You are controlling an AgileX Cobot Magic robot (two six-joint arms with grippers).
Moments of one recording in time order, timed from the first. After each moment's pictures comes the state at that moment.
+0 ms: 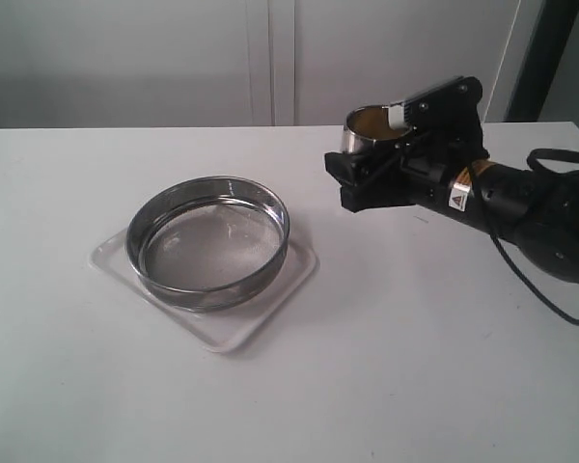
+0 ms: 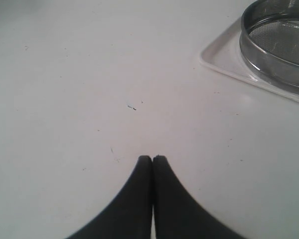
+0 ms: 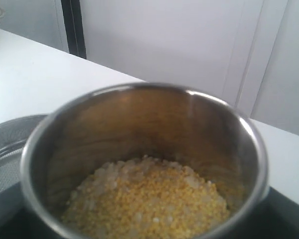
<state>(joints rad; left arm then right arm) 0.03 0.00 0.02 -0.11 0.45 0.13 0.27 1.74 -0.80 -0.54 -0.71 0.37</state>
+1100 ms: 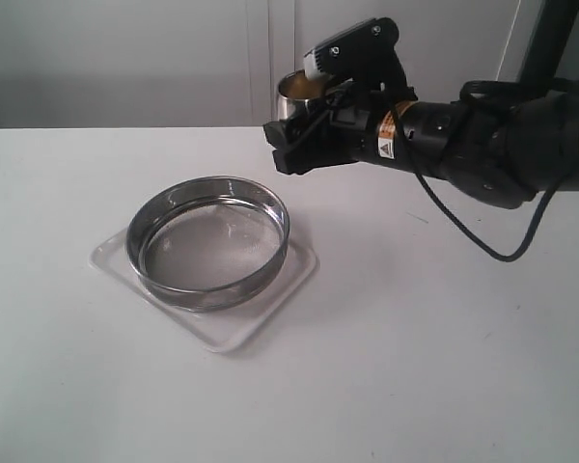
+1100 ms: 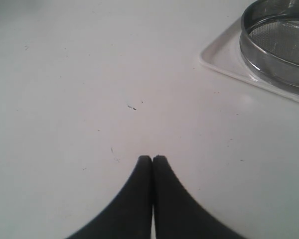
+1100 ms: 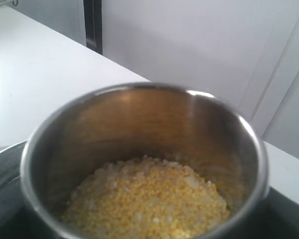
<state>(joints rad) 0.03 0.00 0.02 -0.11 0.45 0.13 0.44 1.74 -1.07 -0.65 -0.38 0.49</state>
